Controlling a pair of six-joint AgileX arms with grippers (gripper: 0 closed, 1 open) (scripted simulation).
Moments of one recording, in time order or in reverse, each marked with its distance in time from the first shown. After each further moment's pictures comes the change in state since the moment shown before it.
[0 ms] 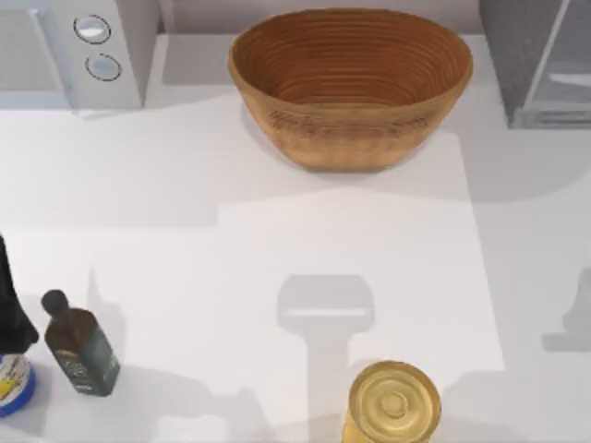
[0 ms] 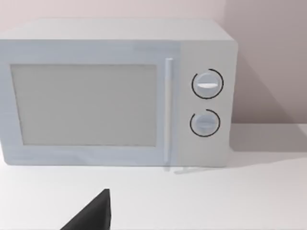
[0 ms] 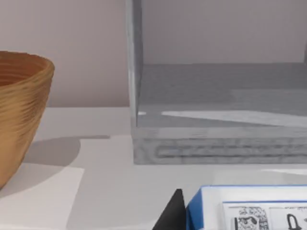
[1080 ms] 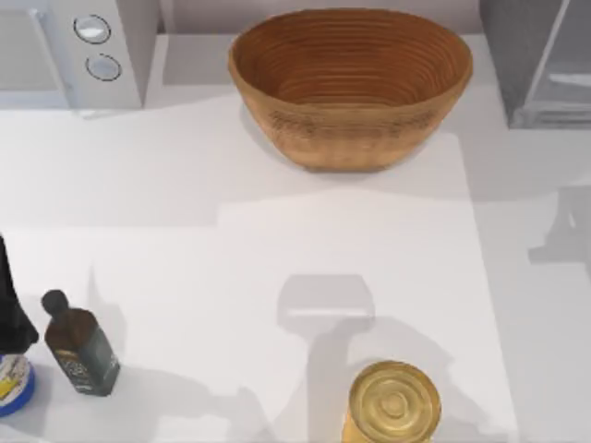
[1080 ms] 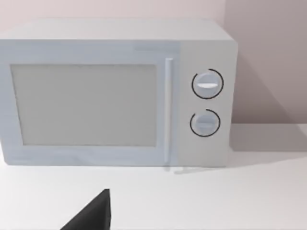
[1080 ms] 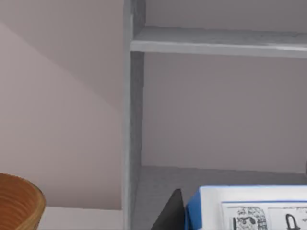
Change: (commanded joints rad) left arm 0.000 0.000 0.000 0.000 0.000 0.000; right arm -0.094 0.642 0.335 0.436 -0.115 -0.032
